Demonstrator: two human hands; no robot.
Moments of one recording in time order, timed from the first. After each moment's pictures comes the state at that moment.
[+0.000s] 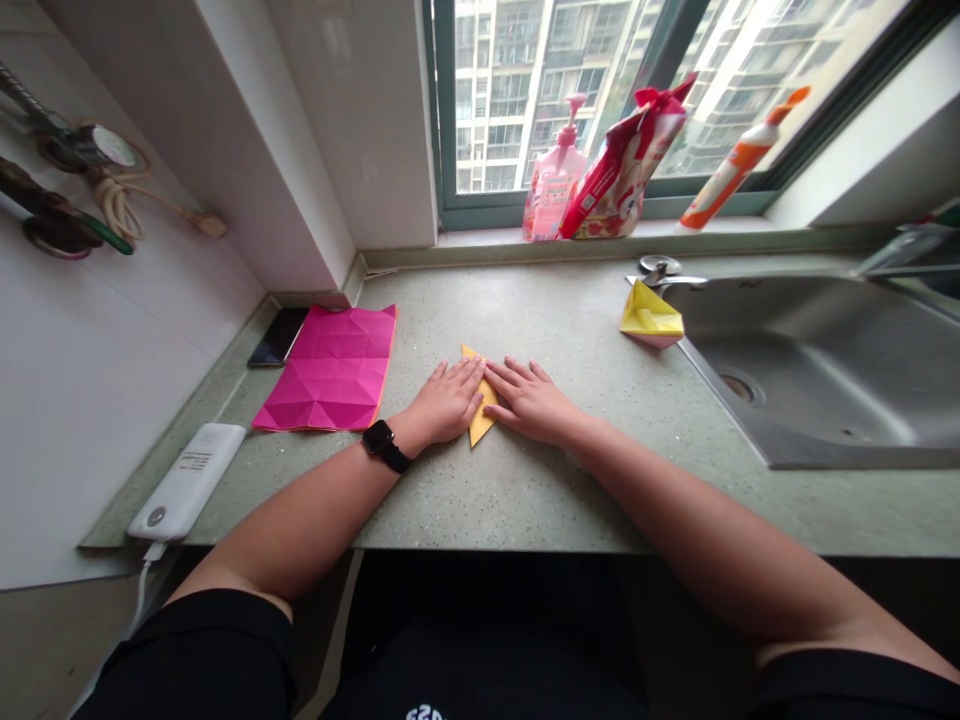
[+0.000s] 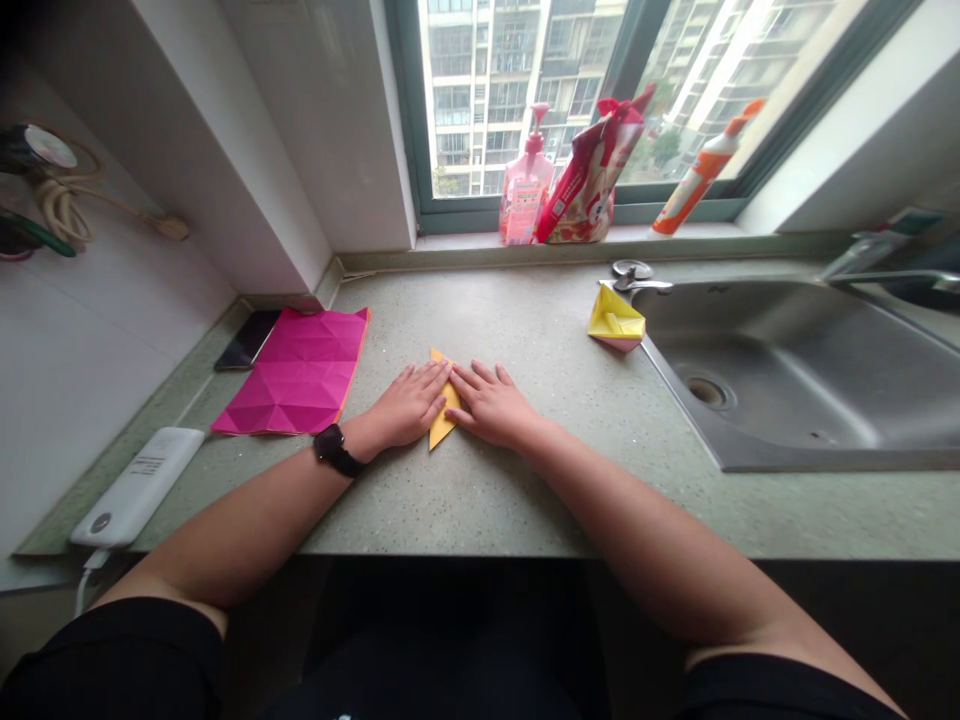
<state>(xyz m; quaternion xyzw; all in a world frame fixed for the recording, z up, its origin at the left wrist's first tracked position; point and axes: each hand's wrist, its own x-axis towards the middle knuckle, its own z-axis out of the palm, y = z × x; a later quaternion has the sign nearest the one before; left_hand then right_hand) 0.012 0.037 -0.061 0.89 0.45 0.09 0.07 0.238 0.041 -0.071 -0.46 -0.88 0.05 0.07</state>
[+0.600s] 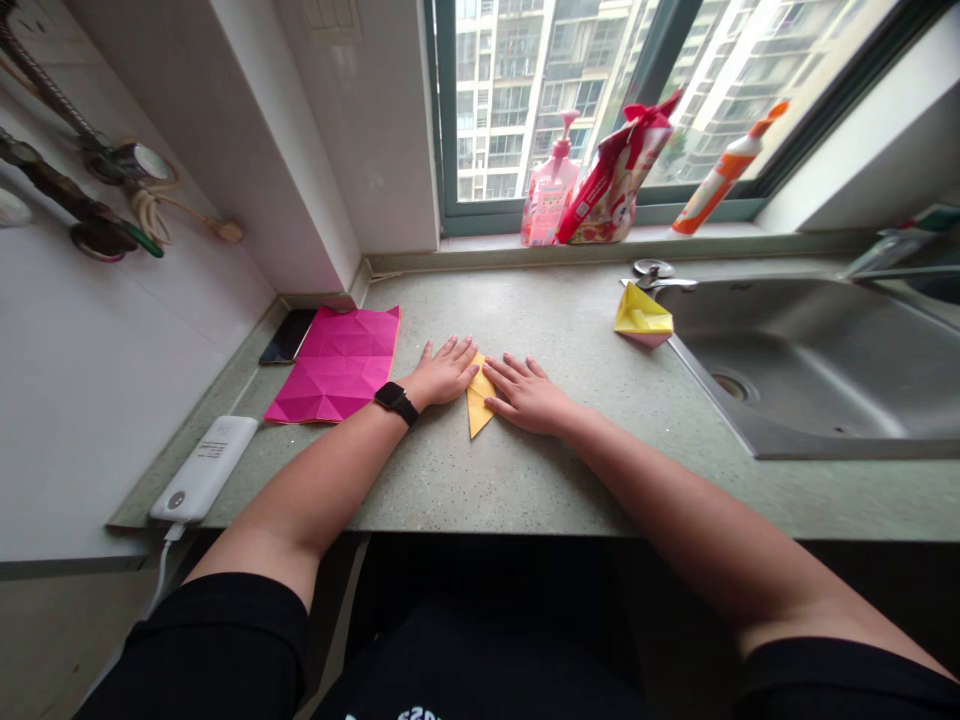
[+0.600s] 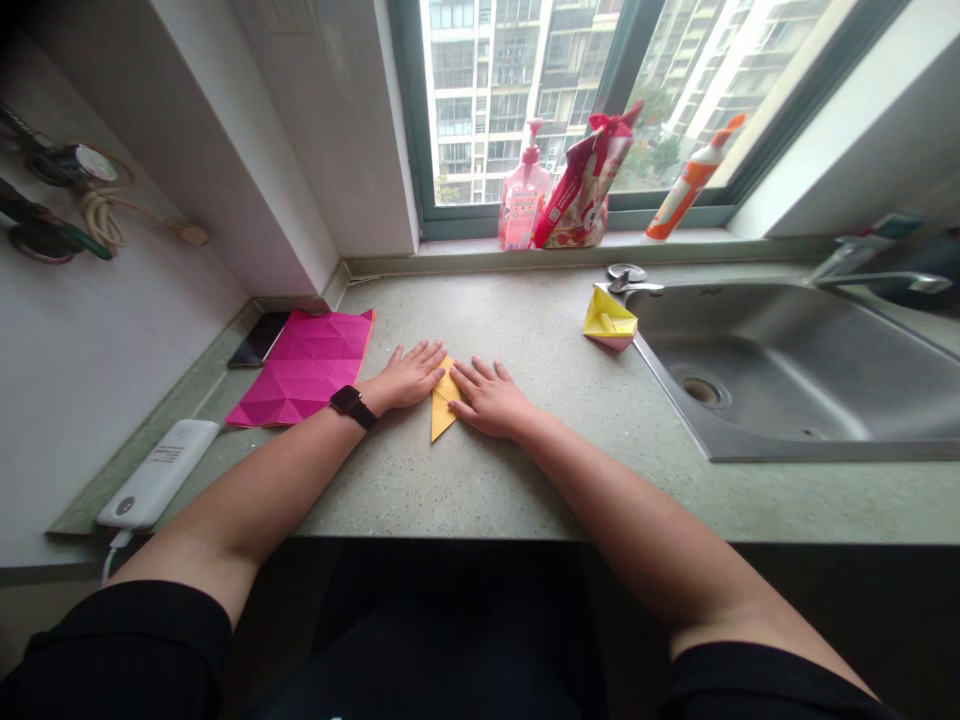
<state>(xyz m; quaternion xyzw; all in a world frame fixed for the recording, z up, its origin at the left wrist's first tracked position) 0.009 0.076 -0.037 0.86 0.50 0.01 0.11 0.238 0.045 -0.071 -0.46 -0.88 0.04 0.06</state>
